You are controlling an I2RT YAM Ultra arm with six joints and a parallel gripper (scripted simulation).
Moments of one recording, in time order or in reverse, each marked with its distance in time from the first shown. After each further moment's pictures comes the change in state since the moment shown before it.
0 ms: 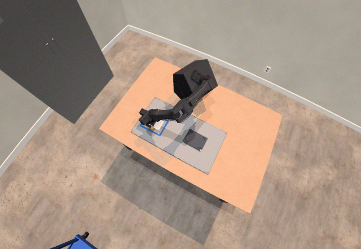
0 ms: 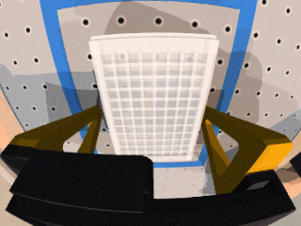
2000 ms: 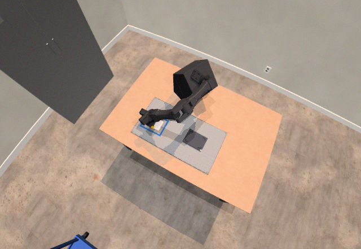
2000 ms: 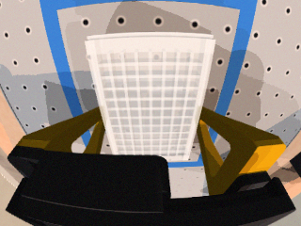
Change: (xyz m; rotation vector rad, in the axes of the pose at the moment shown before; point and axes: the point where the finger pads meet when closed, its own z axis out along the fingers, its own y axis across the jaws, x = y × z) arm 0.000 0.000 0.000 0.000 0.000 0.000
